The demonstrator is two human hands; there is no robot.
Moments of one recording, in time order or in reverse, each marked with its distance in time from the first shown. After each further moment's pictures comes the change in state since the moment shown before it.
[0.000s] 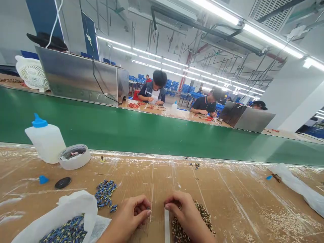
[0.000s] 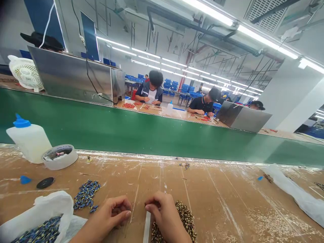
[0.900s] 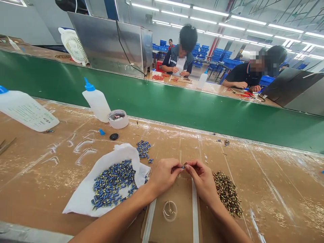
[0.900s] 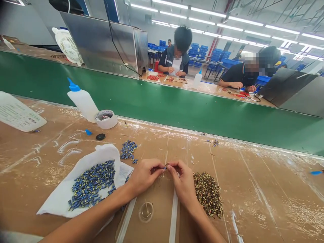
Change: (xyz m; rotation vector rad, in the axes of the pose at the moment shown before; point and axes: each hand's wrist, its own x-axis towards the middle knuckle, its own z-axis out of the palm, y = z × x) left_hand -0.018 0.020 0.019 0.318 0.184 0.199; right_hand -0.013 0.001 0.038 0.353 0.090 0.068
